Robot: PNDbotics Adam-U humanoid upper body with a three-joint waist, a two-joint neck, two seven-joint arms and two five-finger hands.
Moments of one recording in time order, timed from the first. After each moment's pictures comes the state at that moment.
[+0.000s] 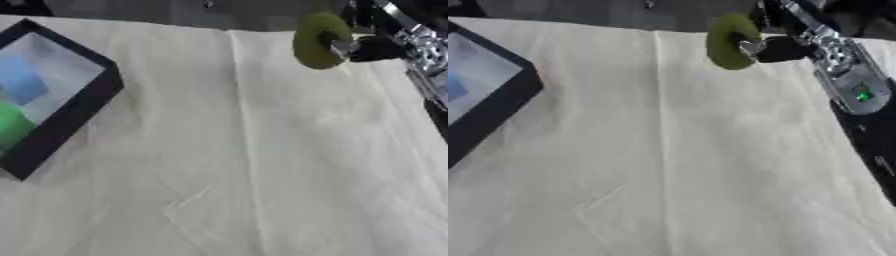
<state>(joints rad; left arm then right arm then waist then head) -0.49 0.83 -0.05 -1.79 -0.05 0.27 0.20 -0.74 -0.65 0.08 -1.39 -0.01 -0.12 0.21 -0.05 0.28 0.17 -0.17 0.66</state>
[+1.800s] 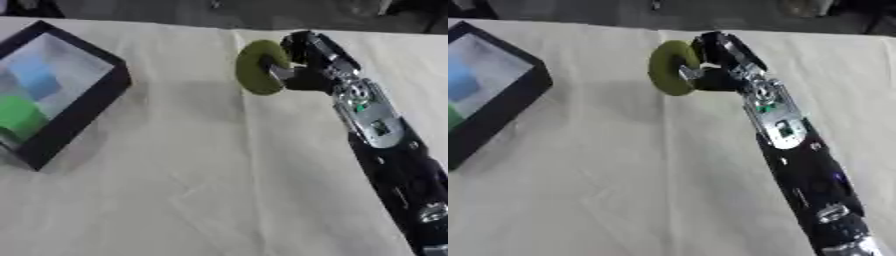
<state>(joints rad) -0.65 0.84 -0.14 -1.98 -0.01 0.25 0.07 -0.67 -0.28 0.07 -1.42 0.09 -0.05 0.24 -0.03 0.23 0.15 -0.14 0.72</state>
